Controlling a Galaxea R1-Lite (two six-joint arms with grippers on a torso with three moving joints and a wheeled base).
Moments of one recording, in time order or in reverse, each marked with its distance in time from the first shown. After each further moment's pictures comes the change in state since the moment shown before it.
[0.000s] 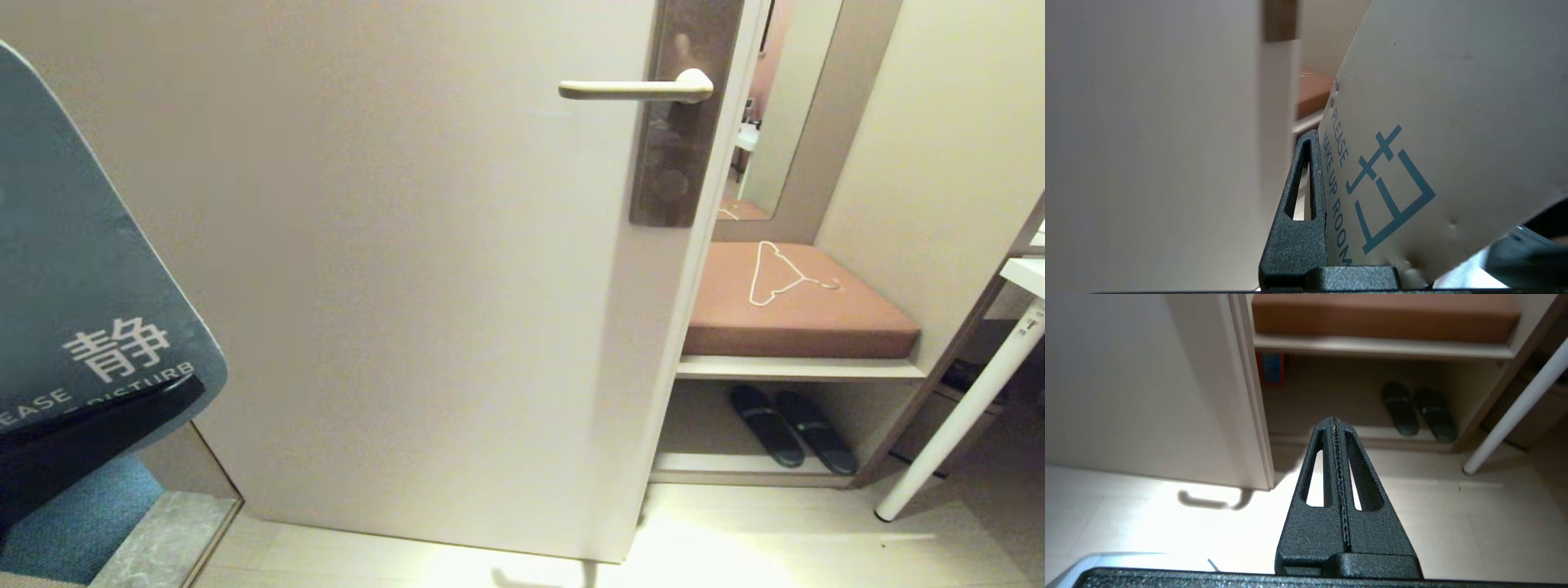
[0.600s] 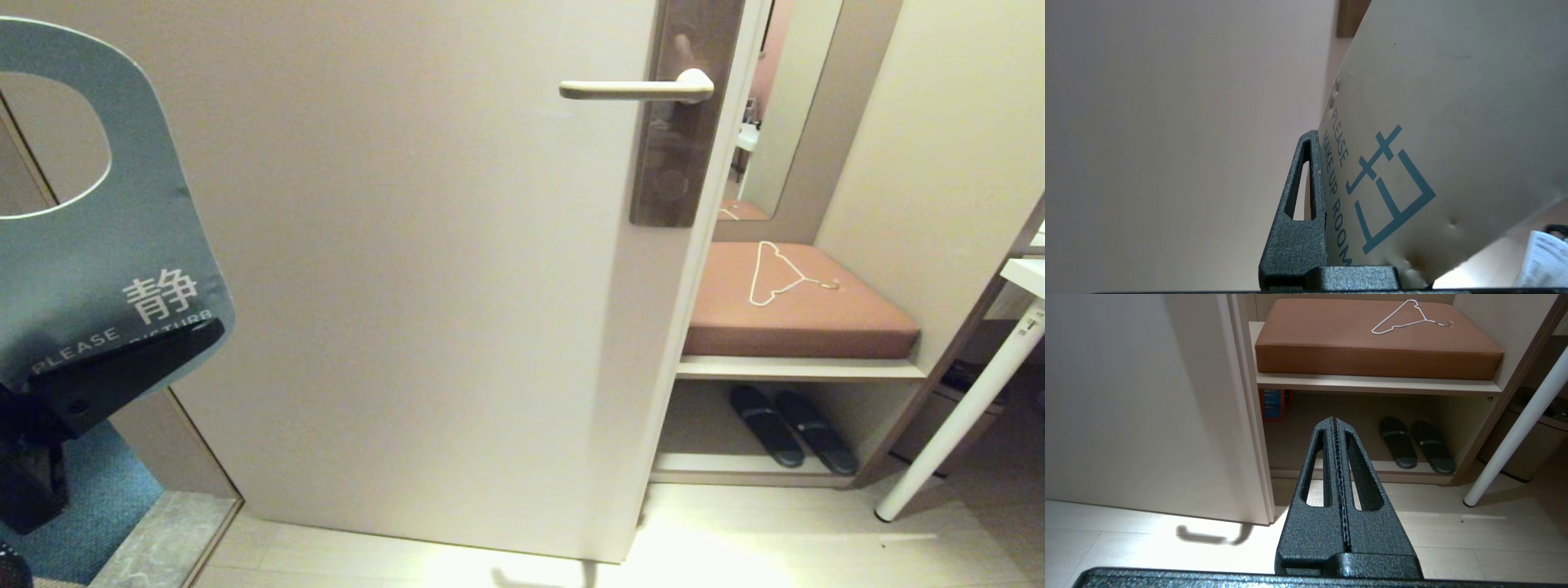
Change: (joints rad) left arm 0.063 0.091 -0.034 -0.007 0.128 0.070; right arm 0.002 -0.130 0.003 -0.008 -0.003 0.008
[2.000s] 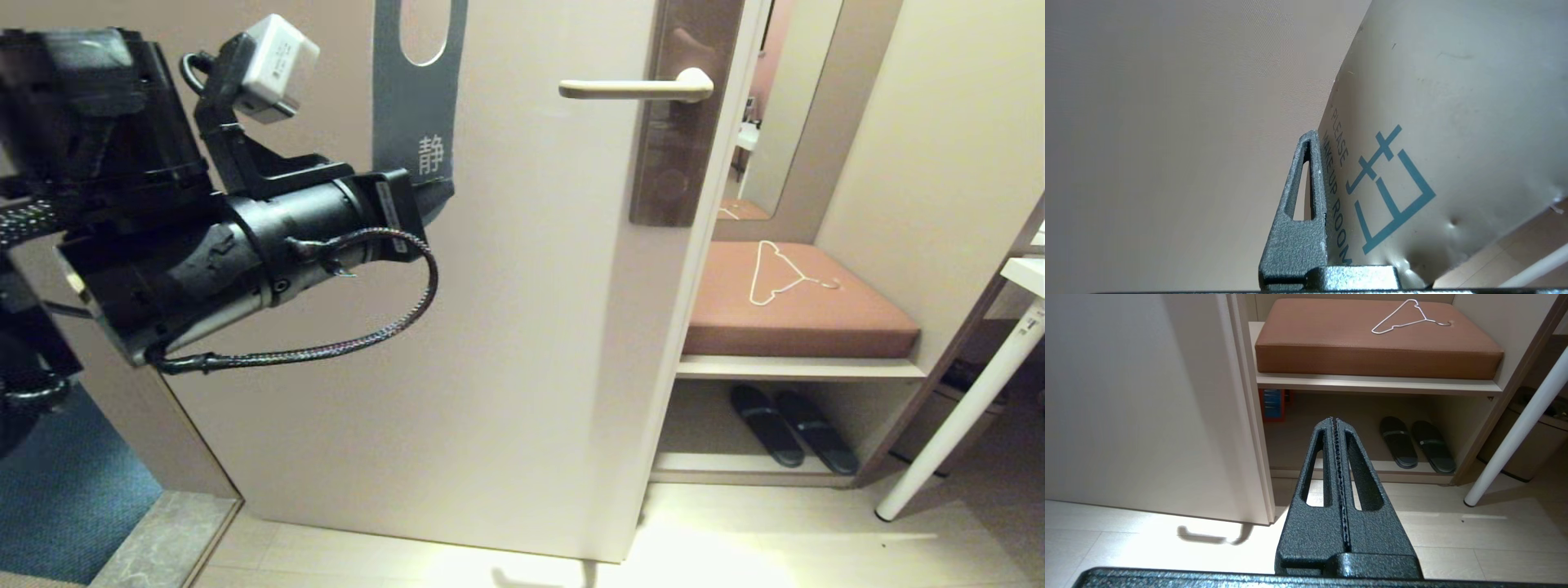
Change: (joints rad) left arm -0.433 0.562 -0.542 0.018 0.551 -0.101; right arm 0.000 -0.002 -0.001 0.000 0.000 0.000
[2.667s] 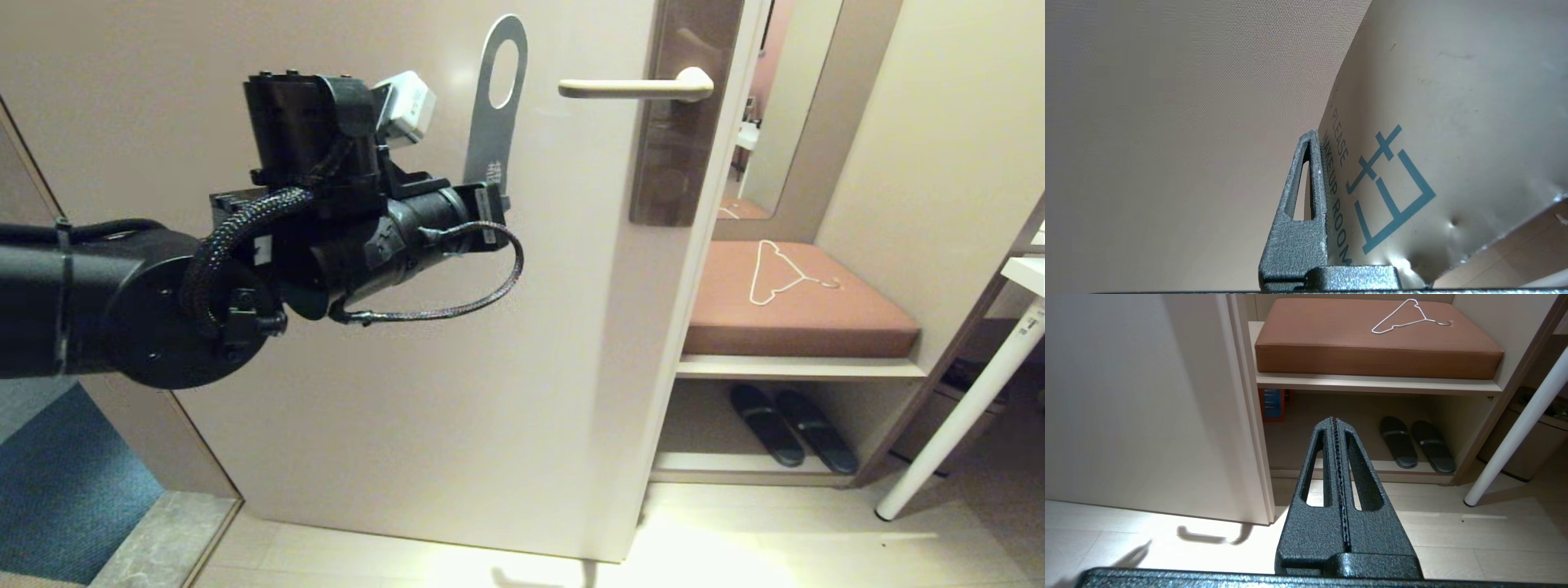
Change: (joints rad) left arm -0.014 0.251 -0.230 0.062 0.052 -0.071; right arm 0.000 0.000 0.000 0.000 0.000 0.000
